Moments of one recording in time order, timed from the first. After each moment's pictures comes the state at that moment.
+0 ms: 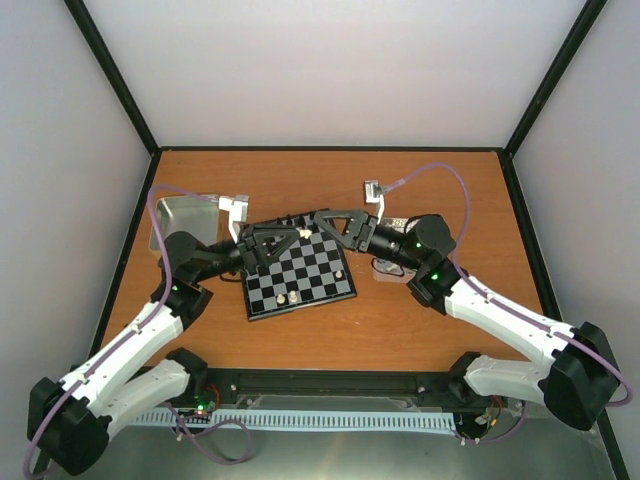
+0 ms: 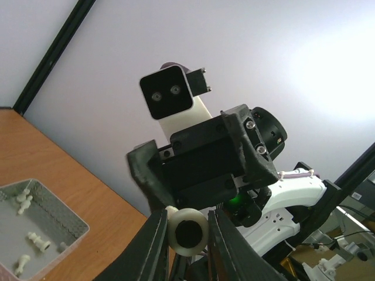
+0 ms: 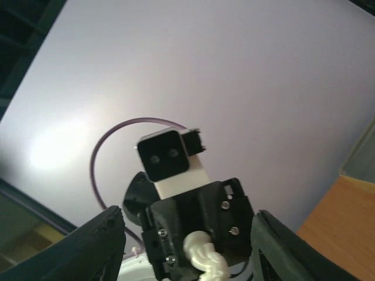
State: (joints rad) left arm -0.51 0.87 0.60 0.53 0.77 -0.86; right arm 0.74 1.15 0.77 0.62 -0.53 1.16
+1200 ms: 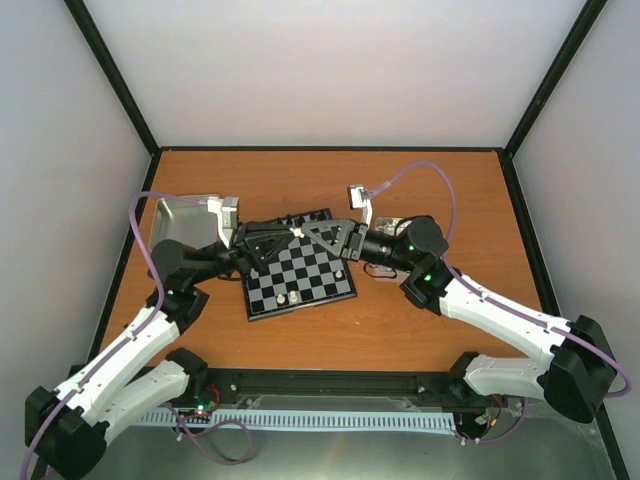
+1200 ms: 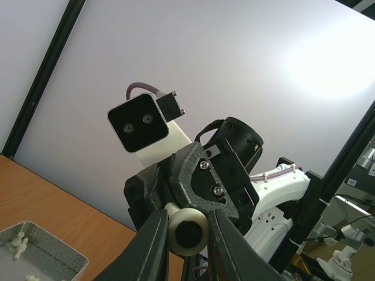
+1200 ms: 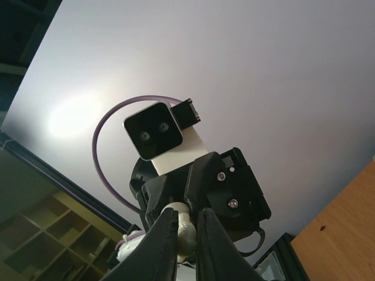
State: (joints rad) left arm -0.51 0.82 0.60 0.62 0.77 -0.79; right arm 0.82 1.17 0.81 0.66 -0.59 1.14
